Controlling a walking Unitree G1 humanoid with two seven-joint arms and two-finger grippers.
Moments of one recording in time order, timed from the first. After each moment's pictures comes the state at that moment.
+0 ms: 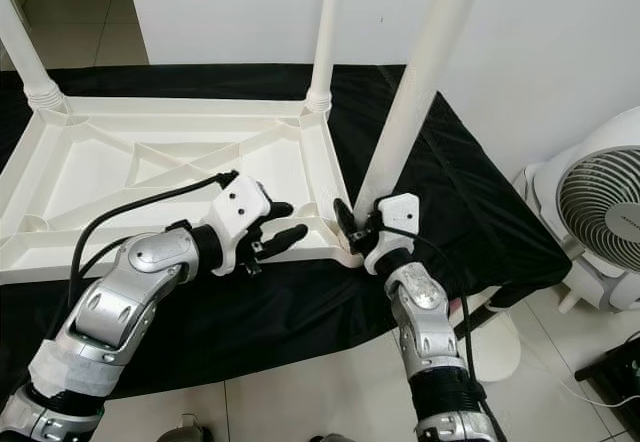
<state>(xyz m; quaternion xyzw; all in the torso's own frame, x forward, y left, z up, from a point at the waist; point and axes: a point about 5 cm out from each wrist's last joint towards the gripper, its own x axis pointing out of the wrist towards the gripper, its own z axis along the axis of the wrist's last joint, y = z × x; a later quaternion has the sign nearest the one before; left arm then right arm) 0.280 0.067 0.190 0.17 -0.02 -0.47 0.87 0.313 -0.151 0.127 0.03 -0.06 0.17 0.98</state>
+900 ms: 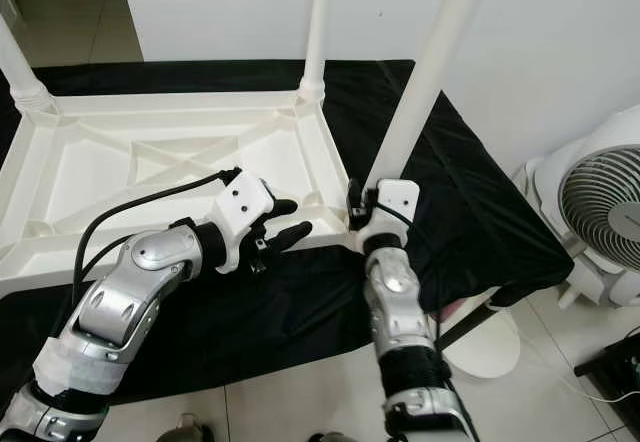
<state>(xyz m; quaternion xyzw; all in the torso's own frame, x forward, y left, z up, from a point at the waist) 0.280 0.063 0.193 0.16 -0.02 -0.47 0.87 0.334 -0.133 0.136 0.04 -0.08 -0.02 1.00</state>
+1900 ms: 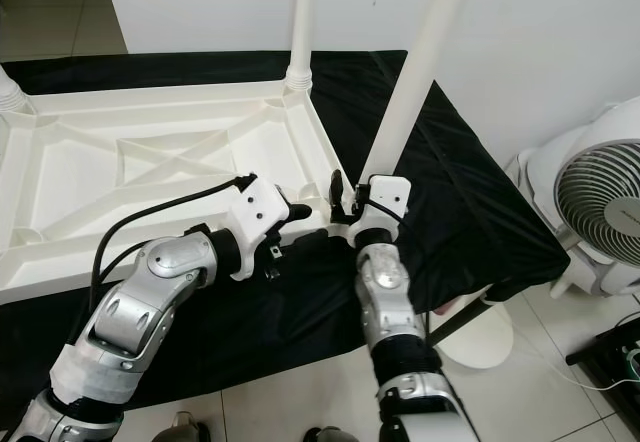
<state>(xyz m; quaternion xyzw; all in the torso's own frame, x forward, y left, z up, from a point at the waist) 0.272 0.047 0.189 0.15 -0.02 -0.48 0.86 0.338 -0.136 0.147 0.04 -0.14 0.06 0.99</state>
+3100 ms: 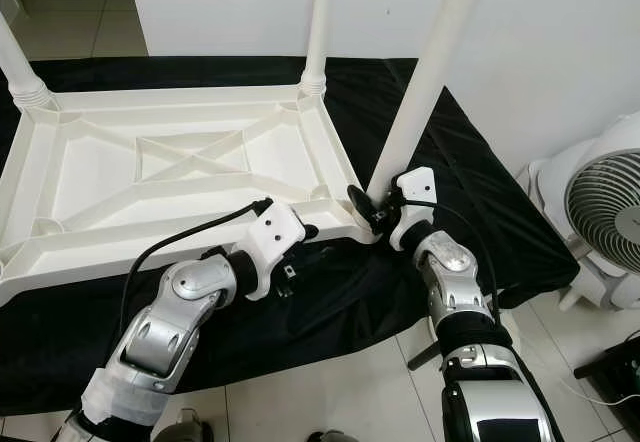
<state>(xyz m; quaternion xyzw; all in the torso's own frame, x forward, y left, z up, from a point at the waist) 0.269 0.035 0.161 0.14 0.01 -0.46 0.88 0.350 -0.180 0.142 -0.05 -0.06 0.25 0.97</state>
